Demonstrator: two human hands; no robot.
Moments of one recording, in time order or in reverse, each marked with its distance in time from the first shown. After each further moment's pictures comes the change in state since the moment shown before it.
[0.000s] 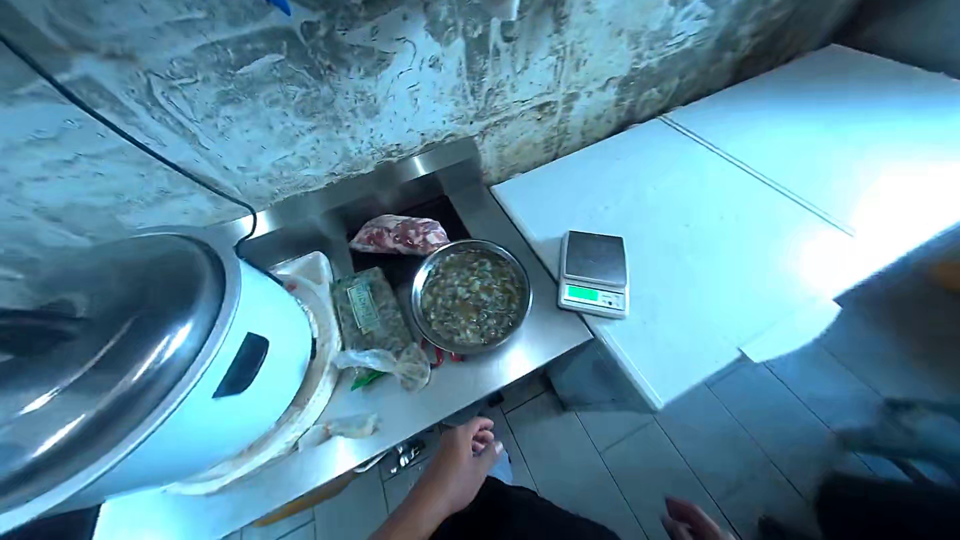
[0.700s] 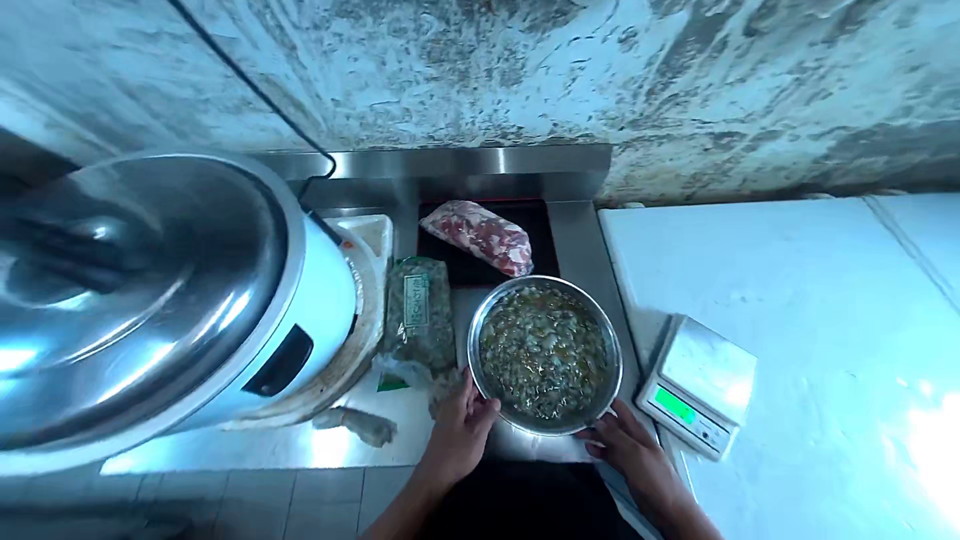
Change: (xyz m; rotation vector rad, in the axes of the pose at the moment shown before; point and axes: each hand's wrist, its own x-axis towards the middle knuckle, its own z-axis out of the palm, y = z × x) left_hand 0.077 0.004 -0.087 -0.725 0.490 0.027; right_hand 0.188 -0.287 0.045 0.467 -0.465 -0.083
